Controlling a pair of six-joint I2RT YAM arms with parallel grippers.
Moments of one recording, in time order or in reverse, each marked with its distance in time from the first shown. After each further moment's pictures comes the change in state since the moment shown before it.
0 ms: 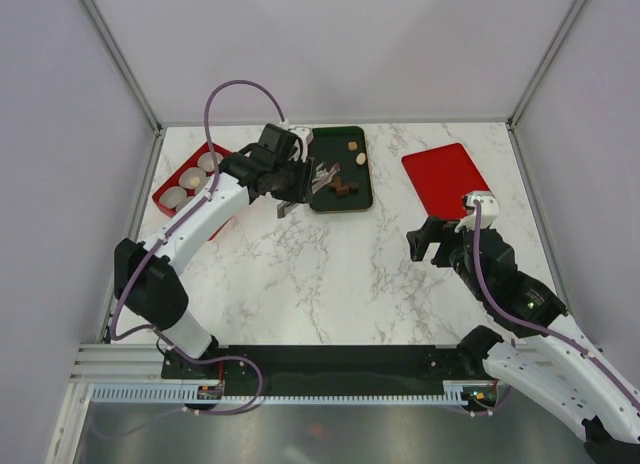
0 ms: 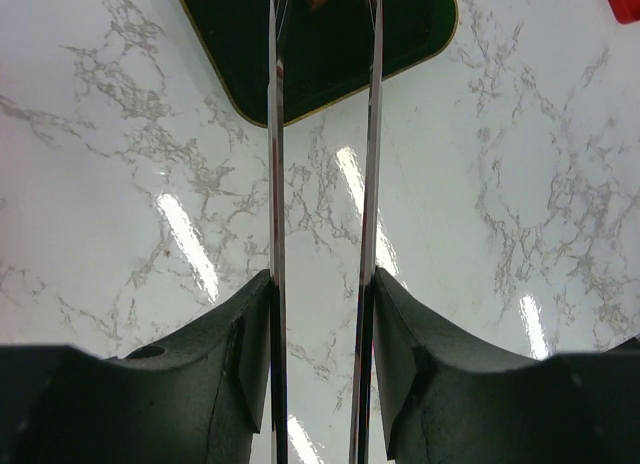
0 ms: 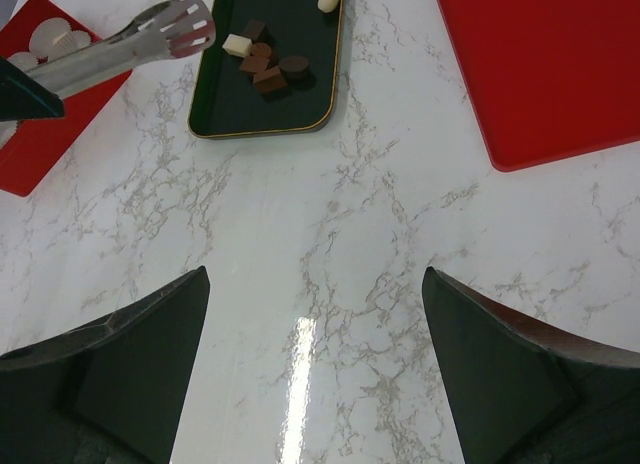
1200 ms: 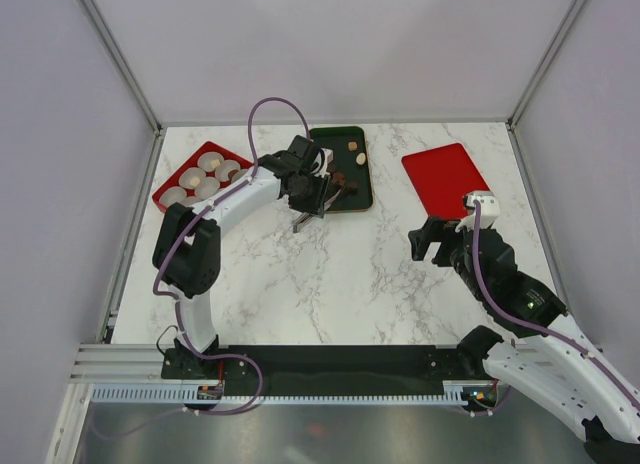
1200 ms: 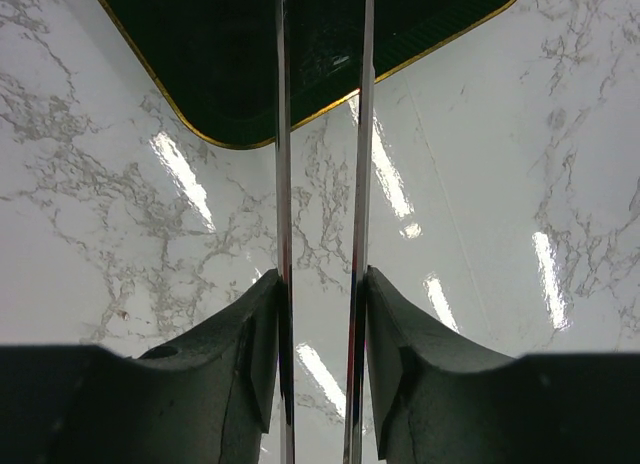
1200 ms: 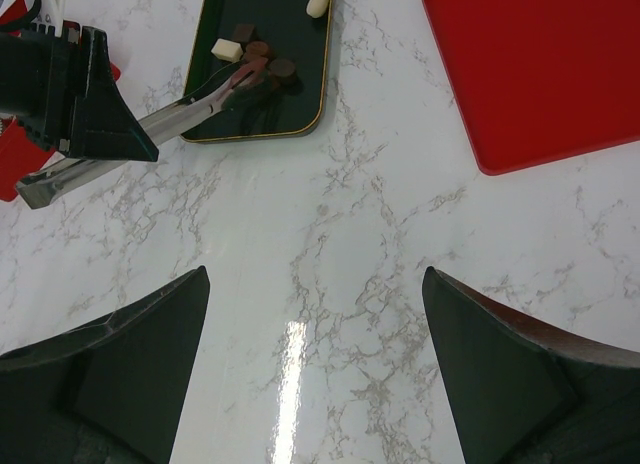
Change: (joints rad) left arm -0.027 0.291 0.035 0.053 0.071 0.058; right arm 0.000 0.000 0.000 0.000 0.023 -0.015
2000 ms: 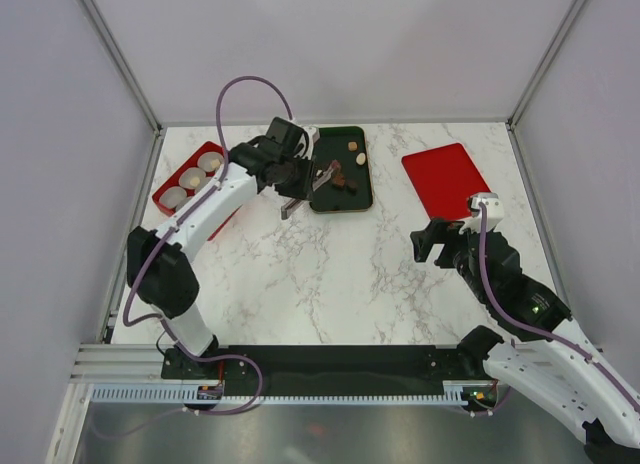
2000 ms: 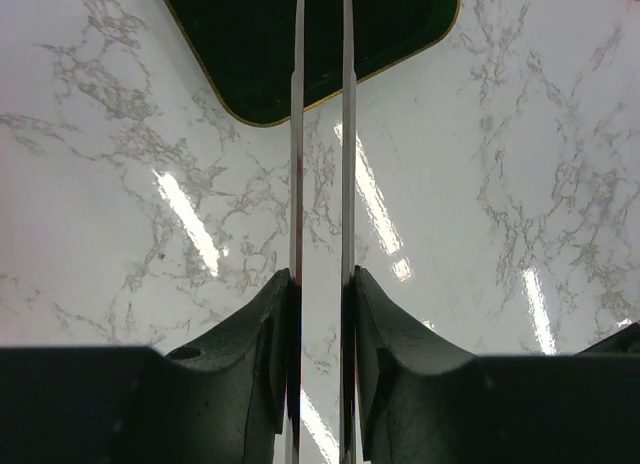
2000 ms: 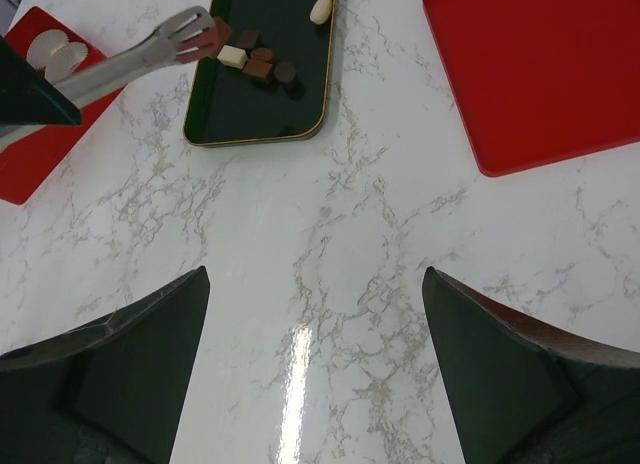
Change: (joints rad) left arm 0.010 -0.163 0.054 -0.108 -0.021 -0.021; right arm 0.000 -0.030 0.000 -0.012 -0.002 0.004
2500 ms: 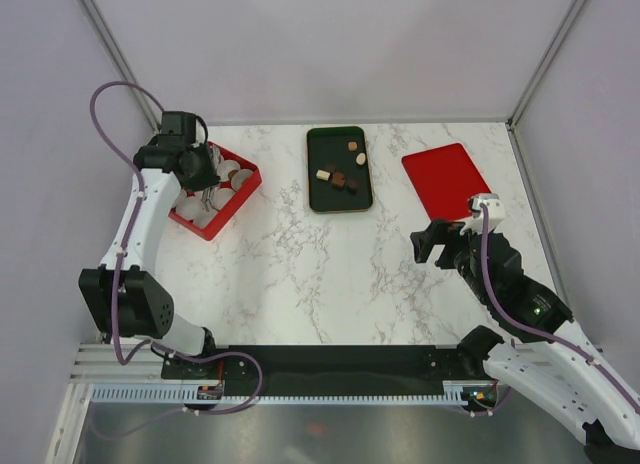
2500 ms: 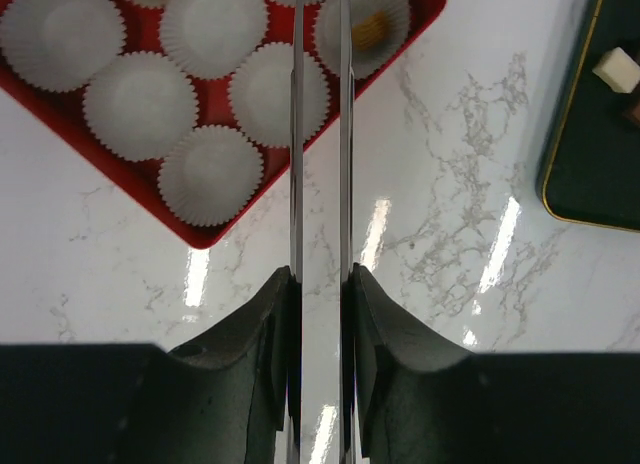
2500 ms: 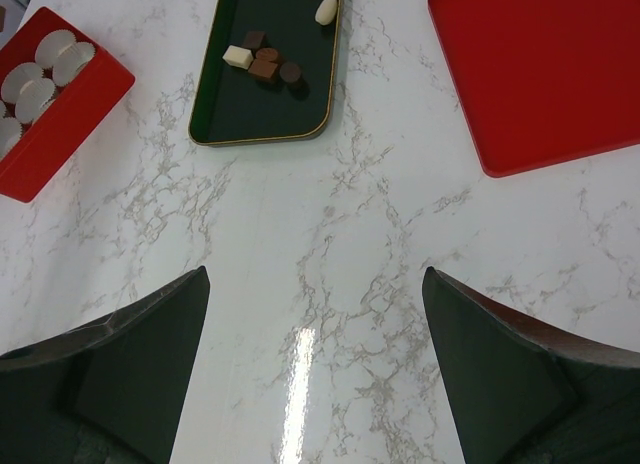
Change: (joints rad) left arm 0.472 -0.198 -0.059 -0.103 -0.150 -0.072; right arm 0.000 -0.012 0.000 -0.002 -0.008 0.000
